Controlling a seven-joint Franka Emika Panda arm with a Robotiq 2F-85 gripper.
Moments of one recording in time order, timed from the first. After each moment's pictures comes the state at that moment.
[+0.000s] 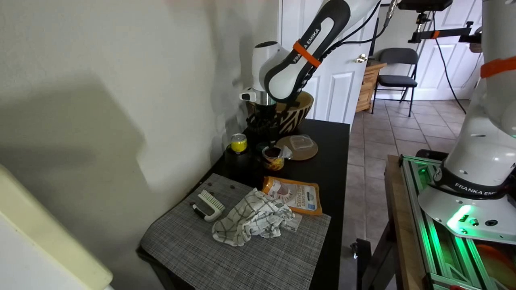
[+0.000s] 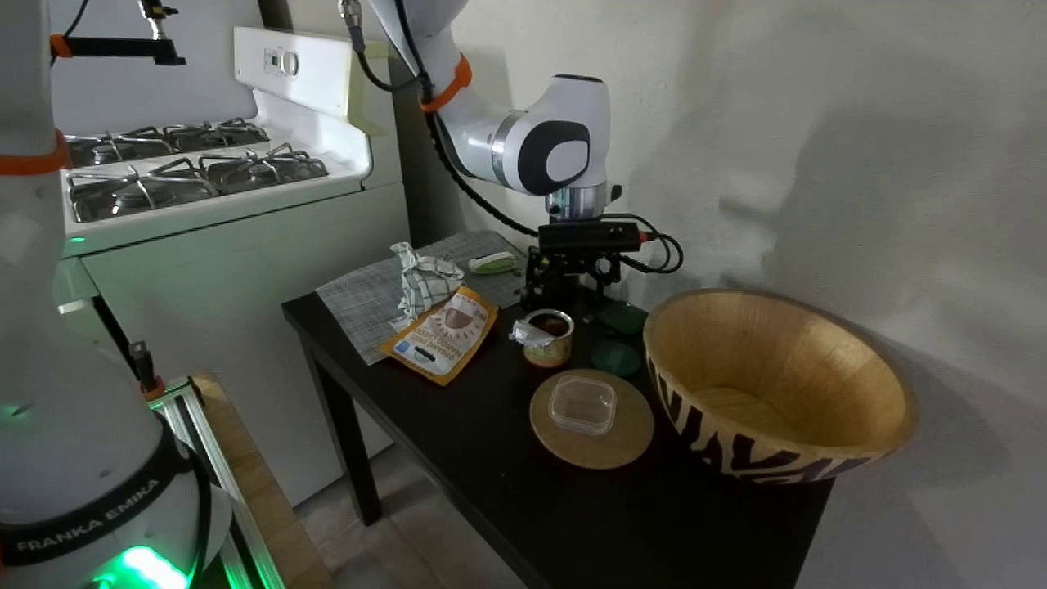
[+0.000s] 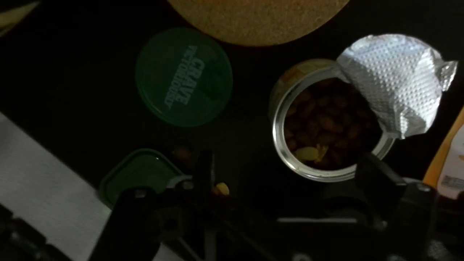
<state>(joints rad) -0.16 0.36 0.06 -2.15 -0.12 2.57 -0.86</state>
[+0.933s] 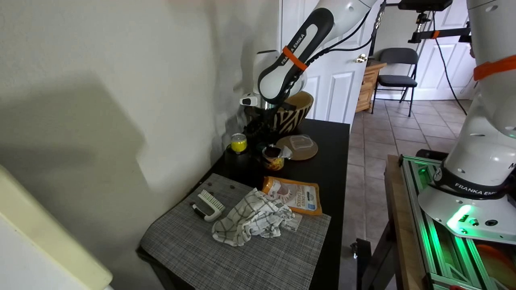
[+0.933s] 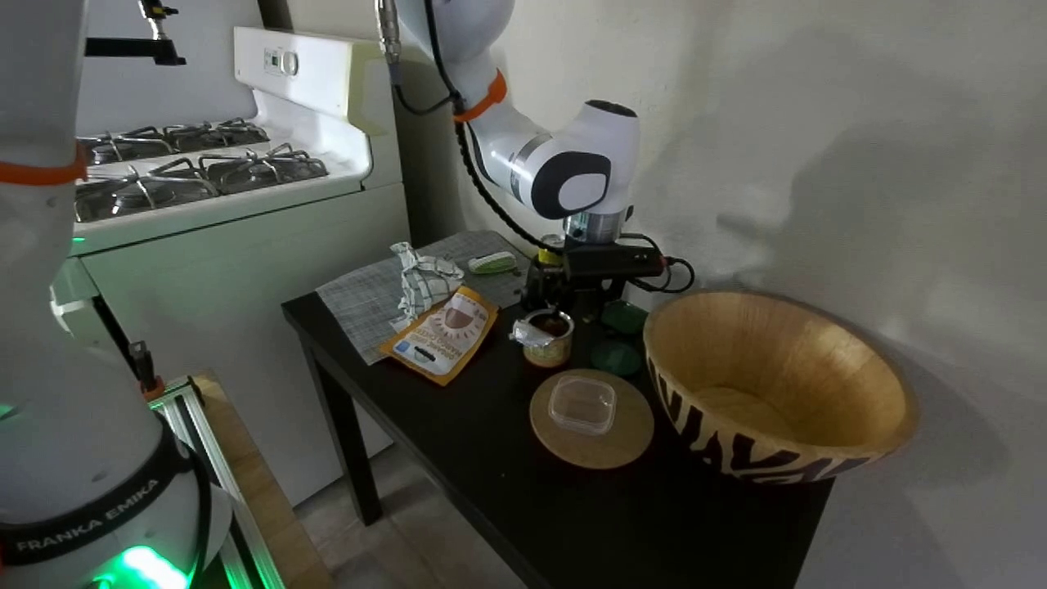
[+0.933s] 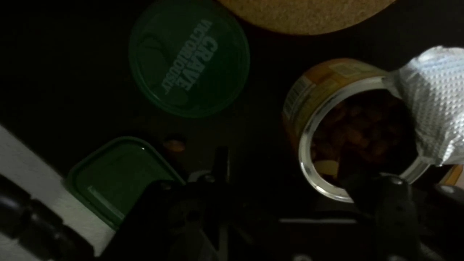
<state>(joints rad) -0.24 0.46 0.10 -2.08 0.04 2.57 -1.18</state>
